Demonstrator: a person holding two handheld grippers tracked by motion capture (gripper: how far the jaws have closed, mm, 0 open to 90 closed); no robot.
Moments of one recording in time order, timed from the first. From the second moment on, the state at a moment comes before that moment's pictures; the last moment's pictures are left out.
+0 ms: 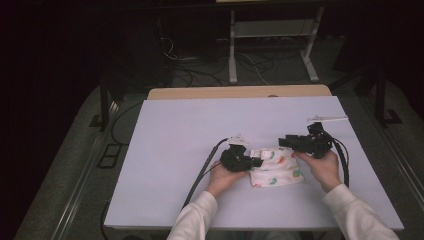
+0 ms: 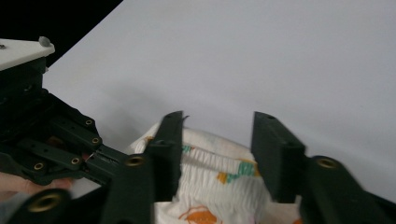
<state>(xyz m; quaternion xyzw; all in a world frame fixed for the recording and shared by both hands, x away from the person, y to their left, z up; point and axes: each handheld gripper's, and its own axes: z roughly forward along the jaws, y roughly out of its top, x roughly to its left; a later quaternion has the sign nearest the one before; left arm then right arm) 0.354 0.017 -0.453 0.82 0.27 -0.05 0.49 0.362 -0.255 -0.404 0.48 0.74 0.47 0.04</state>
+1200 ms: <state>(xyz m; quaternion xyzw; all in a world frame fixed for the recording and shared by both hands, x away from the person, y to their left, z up) 0.355 0.029 -0.446 0.79 0.28 -0.04 0.55 0.406 -0.227 -0.429 0.49 0.80 0.32 -0.11</state>
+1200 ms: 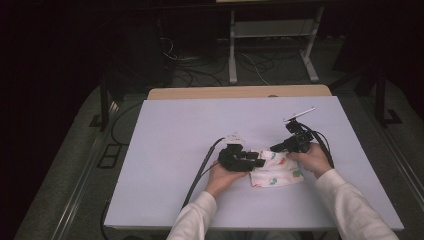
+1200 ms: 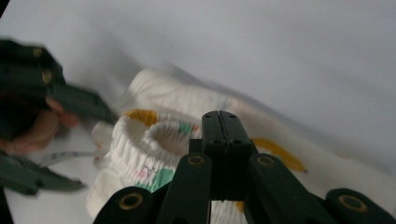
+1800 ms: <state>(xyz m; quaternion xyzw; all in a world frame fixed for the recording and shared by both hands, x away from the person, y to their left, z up) 0.359 0.038 -0.442 0.76 0.31 -0.02 0.57 0.358 -0.230 -0.403 0.45 0.81 0.36 -0.09</state>
